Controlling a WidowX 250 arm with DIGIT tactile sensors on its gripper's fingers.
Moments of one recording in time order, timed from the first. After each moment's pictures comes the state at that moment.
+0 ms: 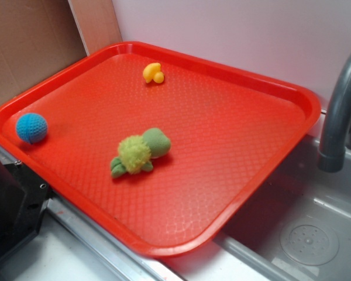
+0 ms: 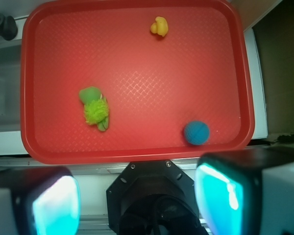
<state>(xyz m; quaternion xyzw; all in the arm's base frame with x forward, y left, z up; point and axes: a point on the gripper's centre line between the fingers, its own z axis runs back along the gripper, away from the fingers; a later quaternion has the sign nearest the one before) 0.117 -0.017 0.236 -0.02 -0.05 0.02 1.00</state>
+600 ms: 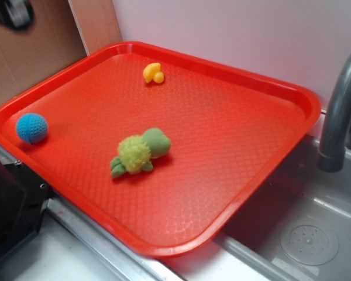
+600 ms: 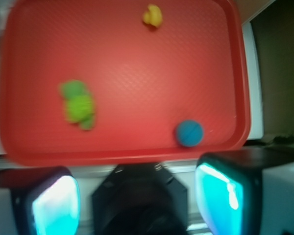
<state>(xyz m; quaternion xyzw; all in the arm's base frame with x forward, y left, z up) 0.130 0.001 0.178 0.04 0.00 -0.01 1.00</state>
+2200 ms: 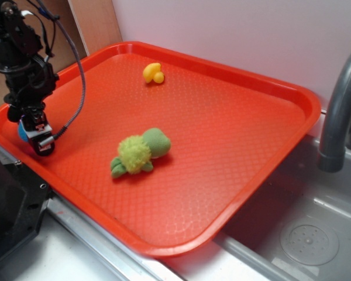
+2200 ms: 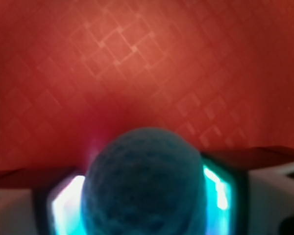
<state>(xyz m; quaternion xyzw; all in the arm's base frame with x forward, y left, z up) 0.127 0.078 0.015 0.02 0.05 -0.08 1.00</state>
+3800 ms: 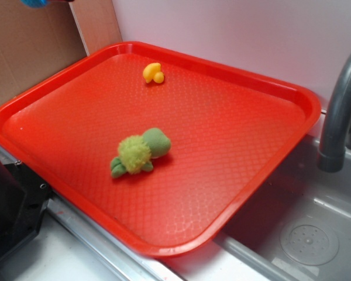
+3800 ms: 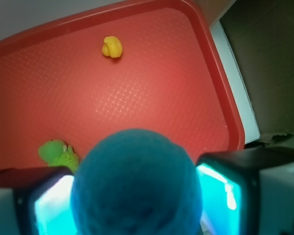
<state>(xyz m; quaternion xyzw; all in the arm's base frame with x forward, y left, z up) 0.174 0.022 0.202 0.01 -0.03 0.14 0.99</state>
